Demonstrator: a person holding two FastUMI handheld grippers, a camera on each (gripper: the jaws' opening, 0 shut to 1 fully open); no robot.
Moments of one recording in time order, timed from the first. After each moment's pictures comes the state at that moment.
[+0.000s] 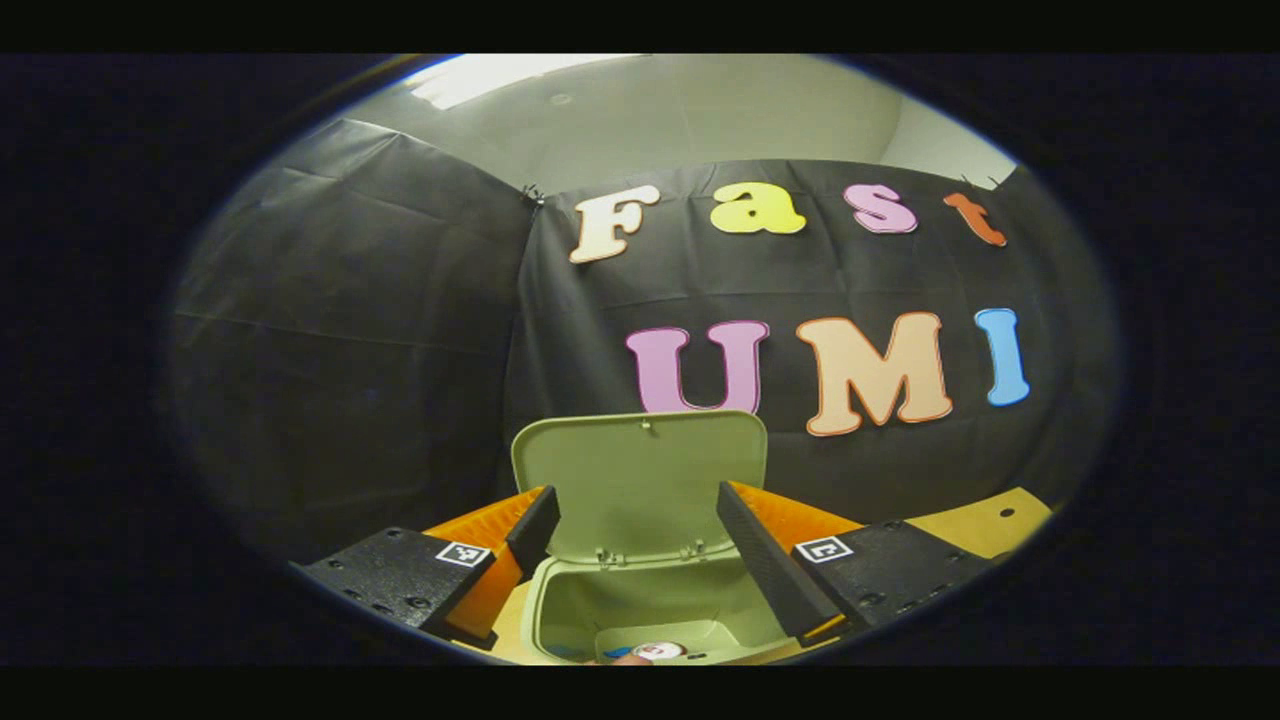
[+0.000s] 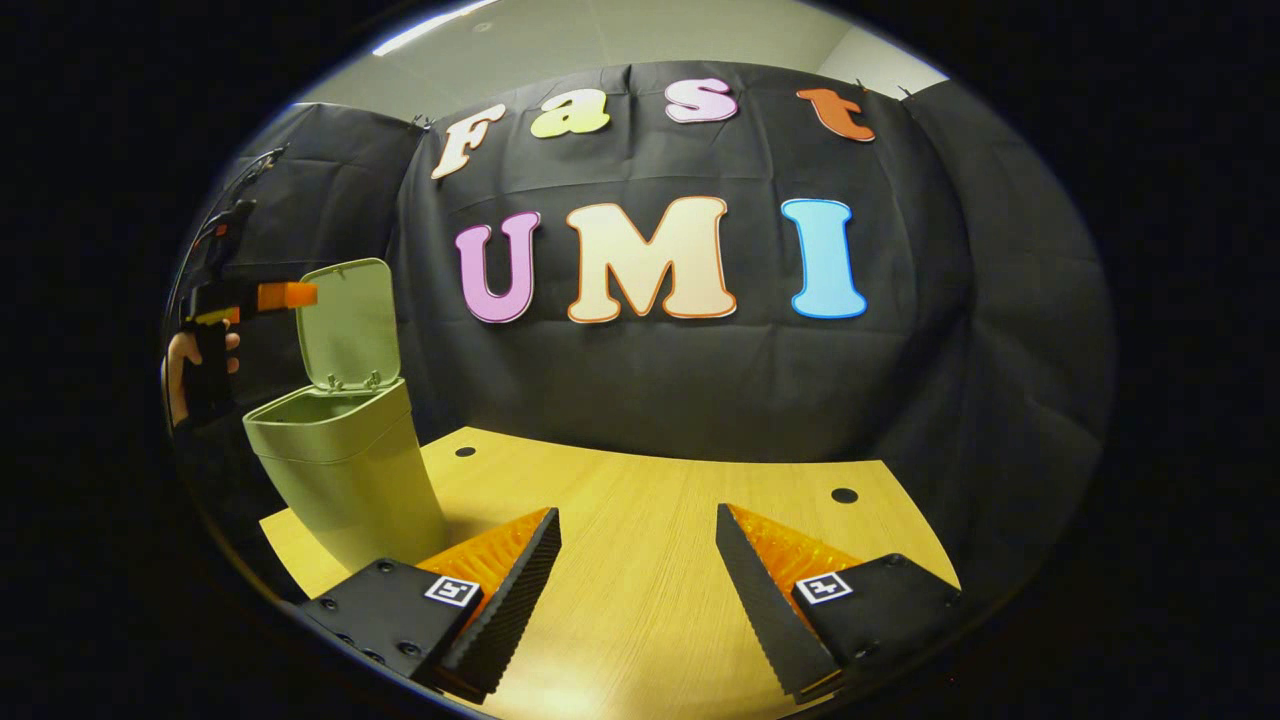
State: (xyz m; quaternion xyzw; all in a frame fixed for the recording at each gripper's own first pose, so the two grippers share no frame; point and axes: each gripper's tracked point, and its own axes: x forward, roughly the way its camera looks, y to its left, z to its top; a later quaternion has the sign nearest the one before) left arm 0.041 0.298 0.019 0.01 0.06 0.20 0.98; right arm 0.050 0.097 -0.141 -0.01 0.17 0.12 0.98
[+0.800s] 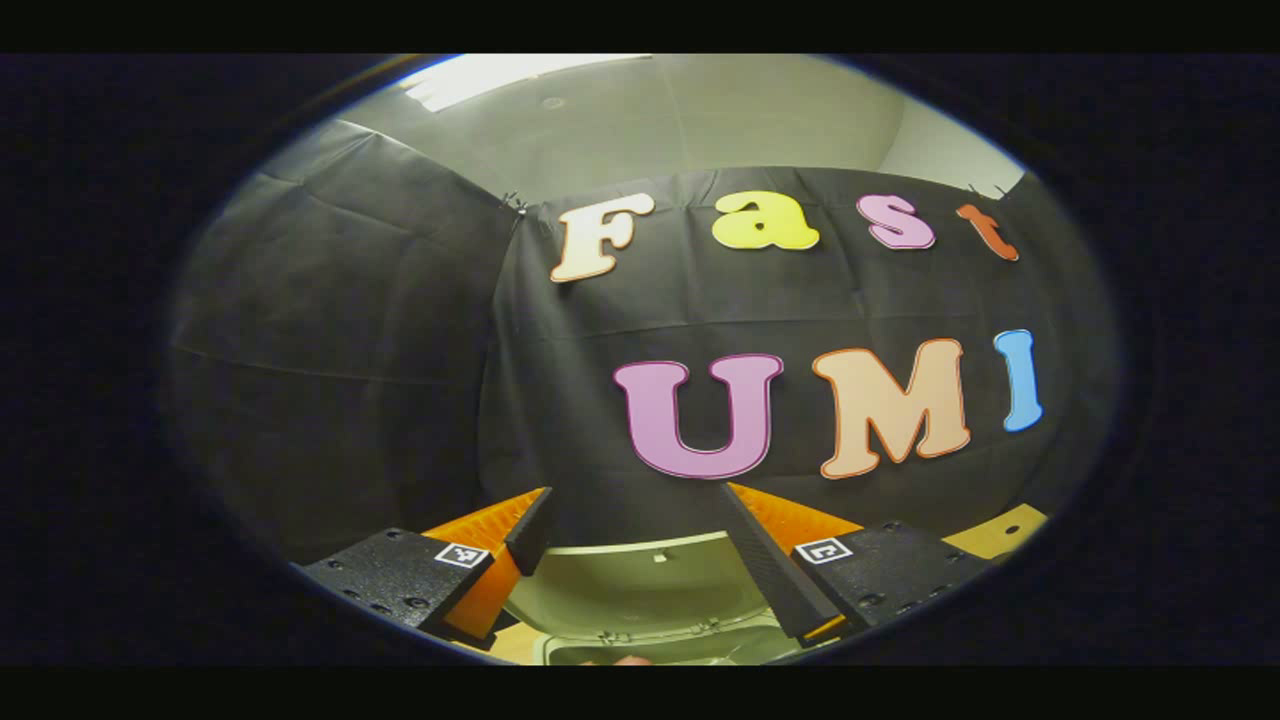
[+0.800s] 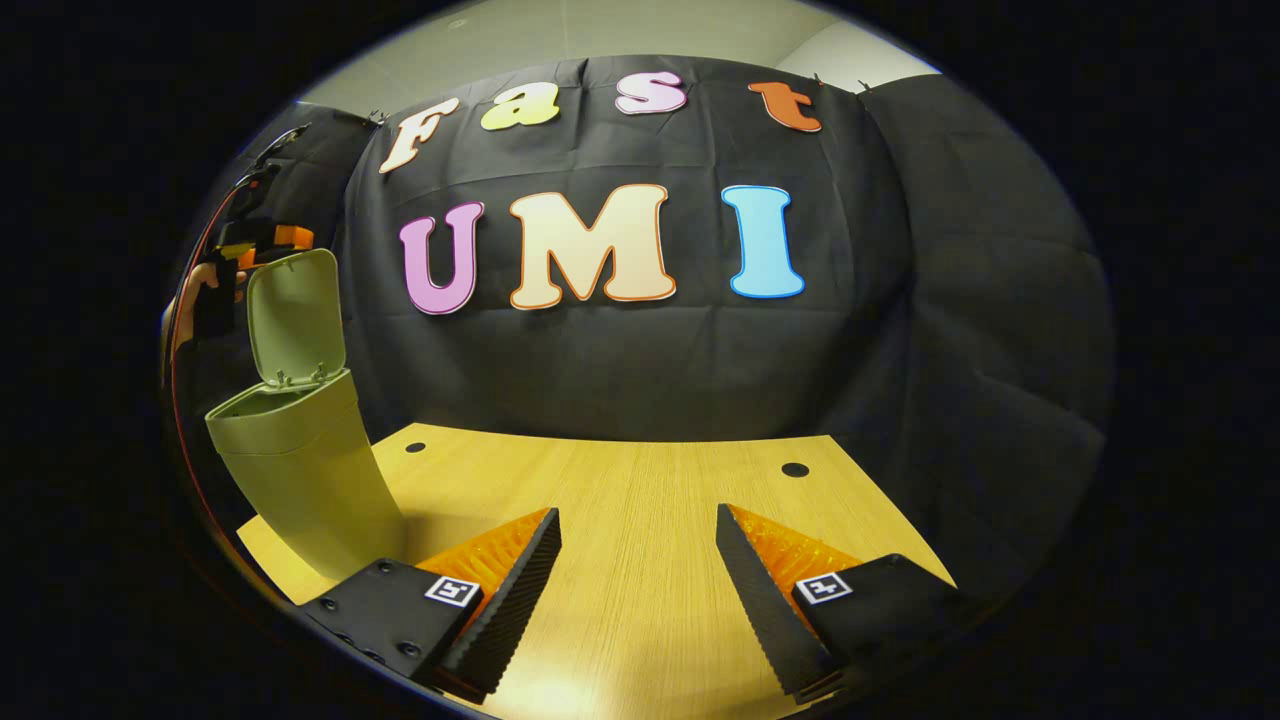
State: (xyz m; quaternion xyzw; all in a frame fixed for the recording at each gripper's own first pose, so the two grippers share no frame) left arm 0.133 0.343 0.051 0.02 0.04 0.18 0.98; right arm 0.036 0.072 -0.164 0.00 0.19 0.04 0.98
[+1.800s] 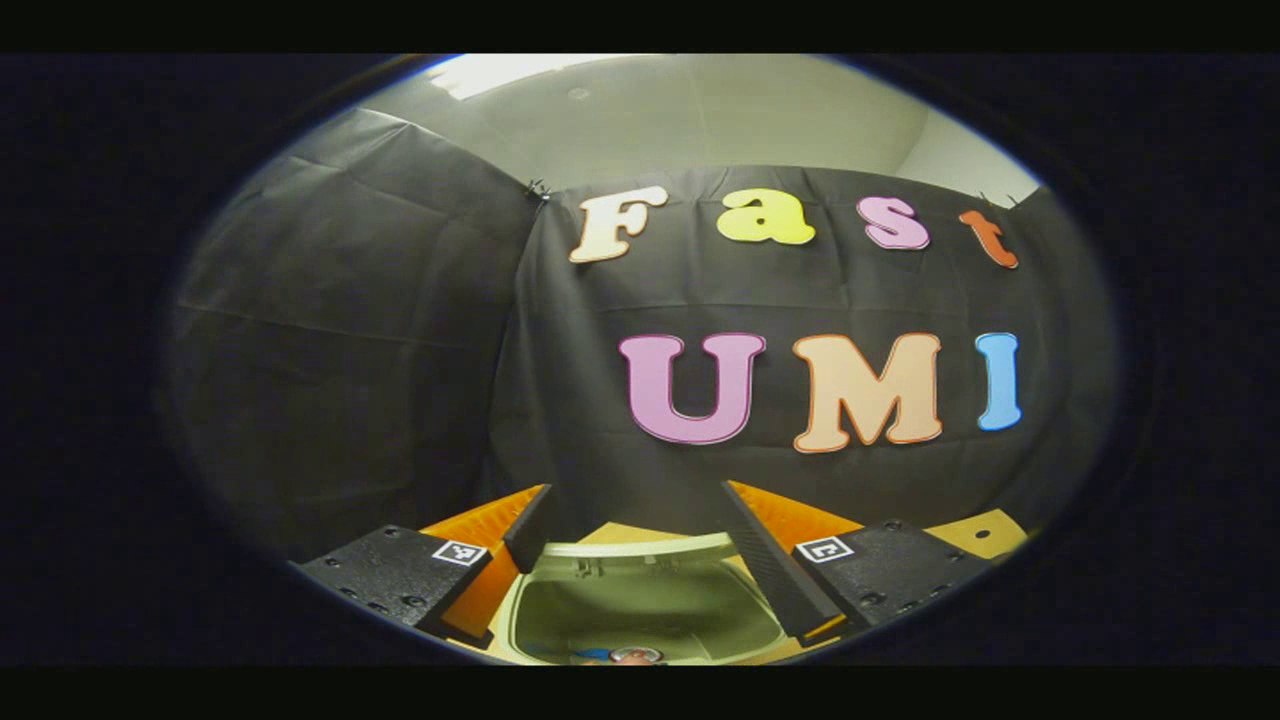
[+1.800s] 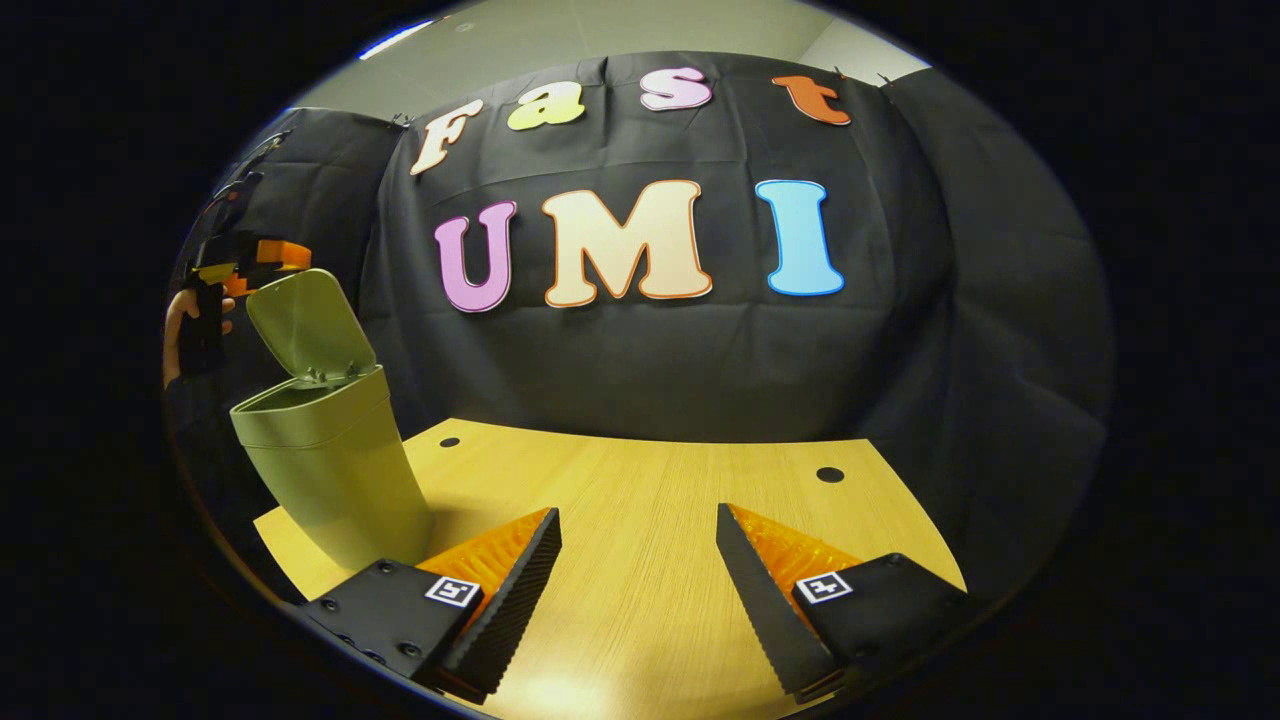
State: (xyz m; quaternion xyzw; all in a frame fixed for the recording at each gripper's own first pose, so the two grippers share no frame) left arm 0.045 0.287 0.026 -0.02 0.07 0.20 0.98; right arm 0.047 0.077 -0.164 0.00 0.20 0.12 0.97
